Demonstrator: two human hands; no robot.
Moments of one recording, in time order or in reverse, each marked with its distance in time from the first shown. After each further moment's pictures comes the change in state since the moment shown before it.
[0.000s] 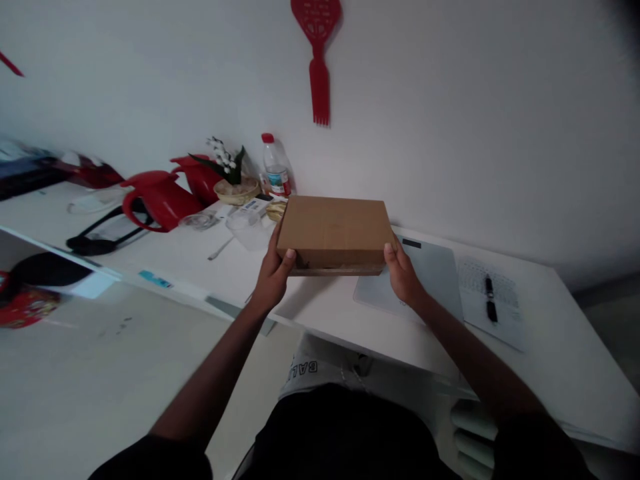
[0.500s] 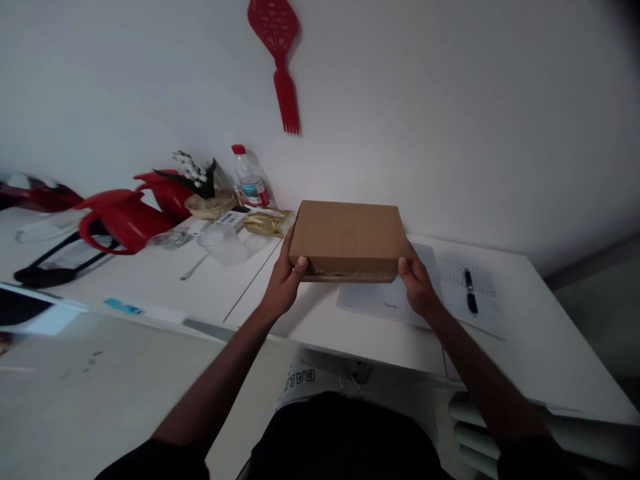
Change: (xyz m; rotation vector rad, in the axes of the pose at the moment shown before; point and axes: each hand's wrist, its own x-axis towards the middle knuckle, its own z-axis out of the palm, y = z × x) left_hand 0.013 0.023 0.058 -0.092 -0.156 0.018; right_hand -0.032 -0.006 -0.059 -0.081 0.122 -0.072
